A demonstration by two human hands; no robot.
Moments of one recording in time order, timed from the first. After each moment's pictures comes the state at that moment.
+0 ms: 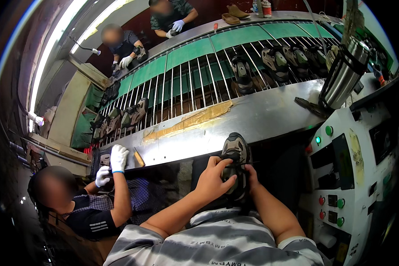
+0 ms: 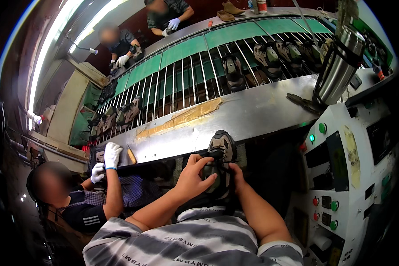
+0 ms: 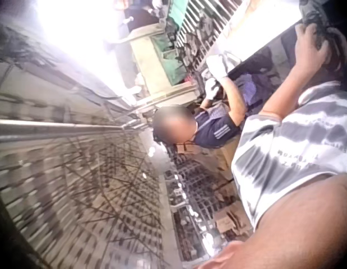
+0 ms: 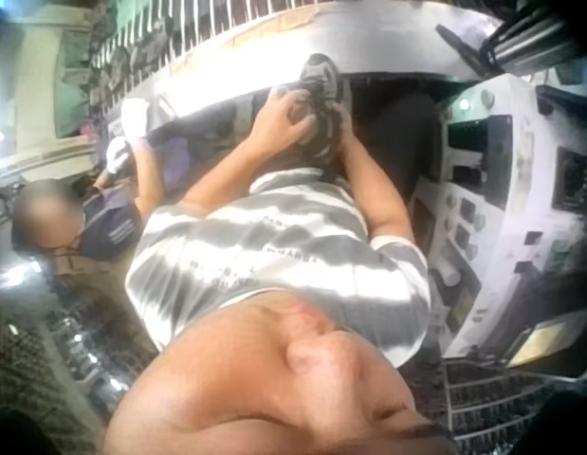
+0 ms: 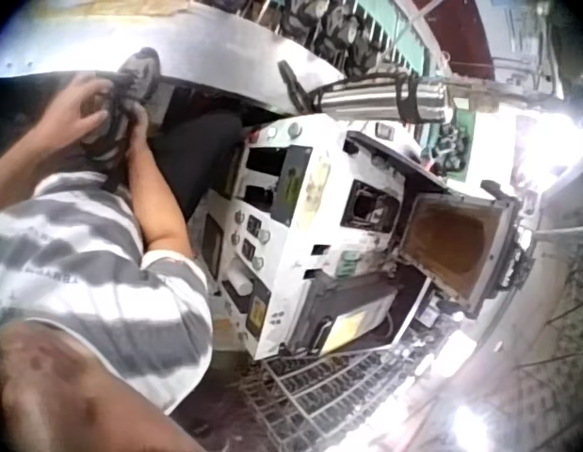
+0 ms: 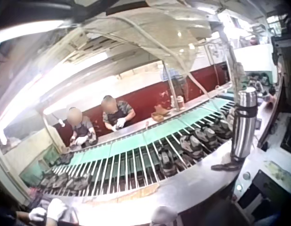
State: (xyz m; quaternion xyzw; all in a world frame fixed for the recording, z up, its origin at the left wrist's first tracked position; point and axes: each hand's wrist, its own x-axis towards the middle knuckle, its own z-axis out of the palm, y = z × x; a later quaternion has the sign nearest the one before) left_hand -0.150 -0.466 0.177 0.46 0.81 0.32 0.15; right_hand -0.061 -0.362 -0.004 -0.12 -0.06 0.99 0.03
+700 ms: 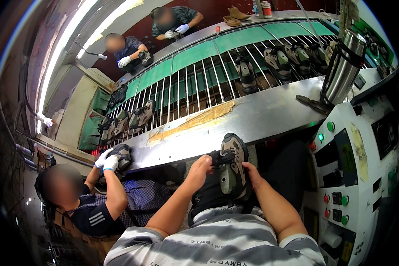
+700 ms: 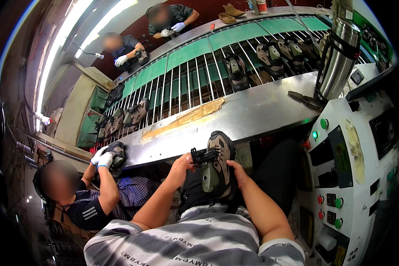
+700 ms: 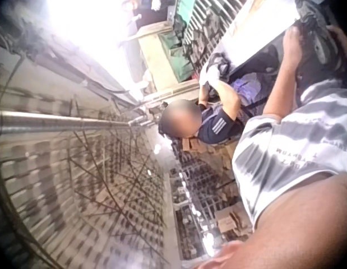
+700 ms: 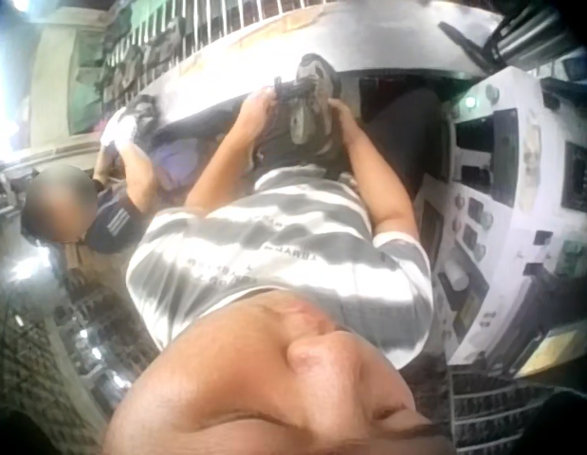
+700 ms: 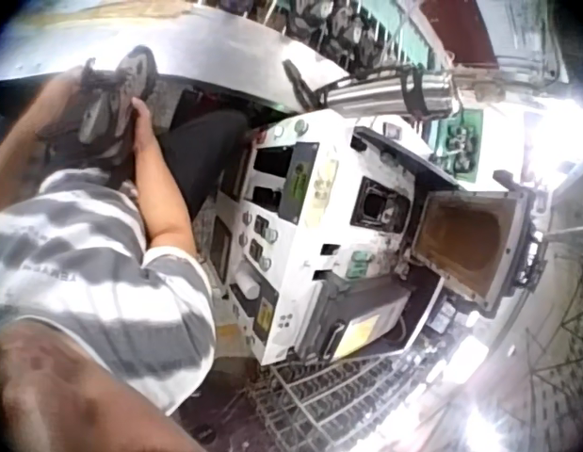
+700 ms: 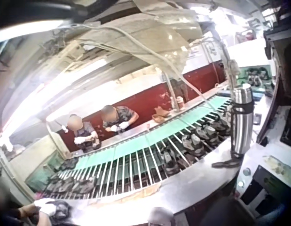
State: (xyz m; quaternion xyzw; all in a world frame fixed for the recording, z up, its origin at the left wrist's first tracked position) left_hand -0.204 -0.503 0.134 0.30 0.71 0.54 0.35; right_hand -0.066 -0.361 -0.019 -0.16 -0.10 0.98 -0.02
